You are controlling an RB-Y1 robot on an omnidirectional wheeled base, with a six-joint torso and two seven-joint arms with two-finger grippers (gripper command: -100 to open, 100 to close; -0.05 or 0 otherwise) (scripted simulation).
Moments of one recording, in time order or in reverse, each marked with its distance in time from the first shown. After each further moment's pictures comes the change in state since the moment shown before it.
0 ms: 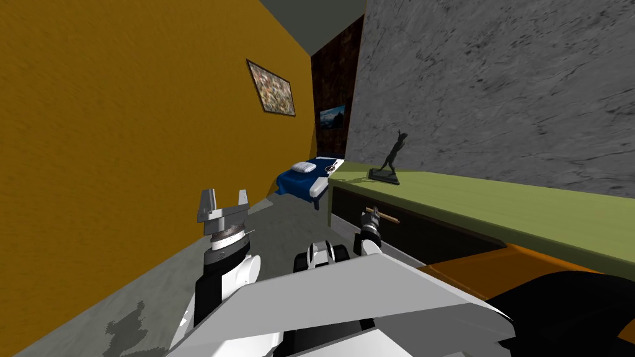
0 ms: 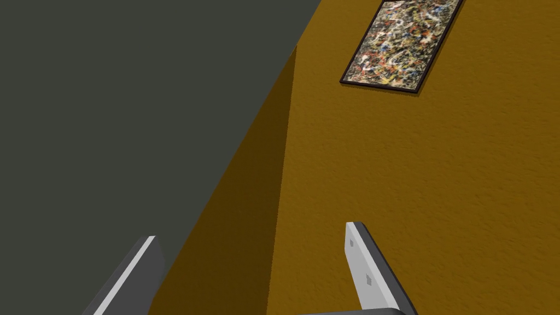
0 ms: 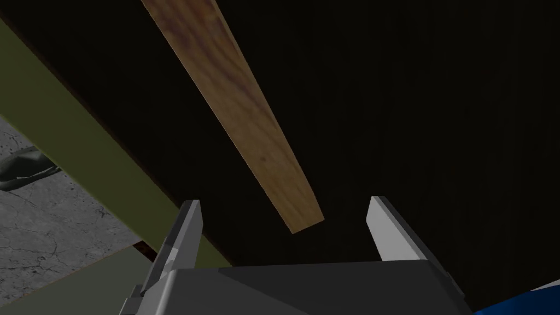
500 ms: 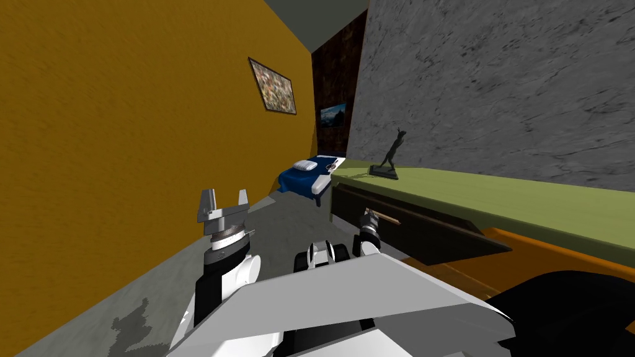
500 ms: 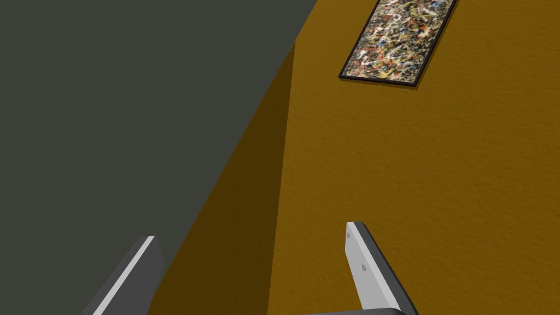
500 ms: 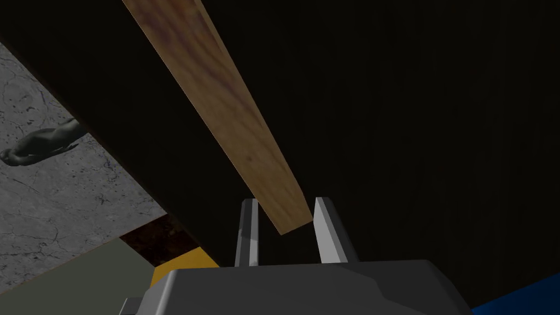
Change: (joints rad) left arm 0.000 0.000 0.000 0.000 0.000 0.000 0.000; right arm 0.024 0.014 0.023 -0.021 0.012 0.003 0.010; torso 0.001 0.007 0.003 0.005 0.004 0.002
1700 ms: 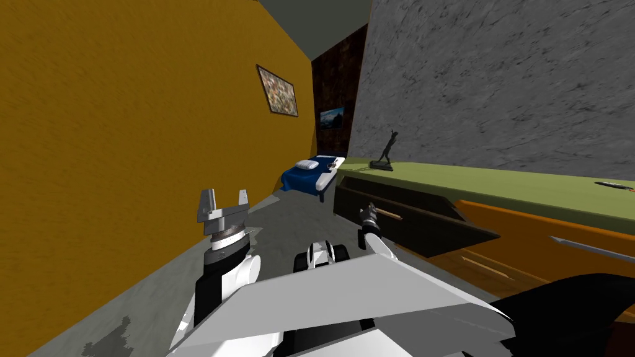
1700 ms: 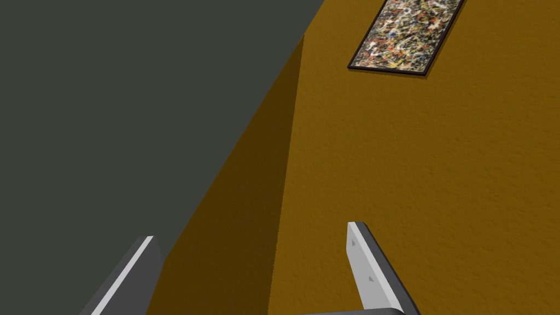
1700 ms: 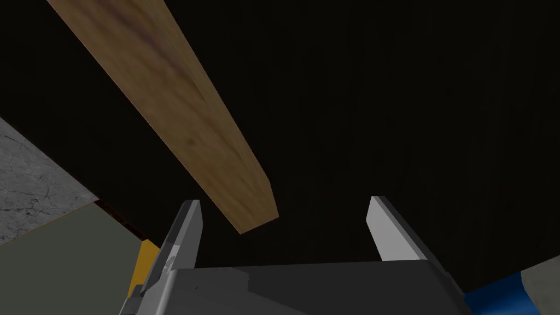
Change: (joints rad) left arm 0.000 0.000 0.000 0.000 0.000 0.000 0.000; right arm -0.143 -0.142 -0.059 0.162 -0.072 -0.117 -0.068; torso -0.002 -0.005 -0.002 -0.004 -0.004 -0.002
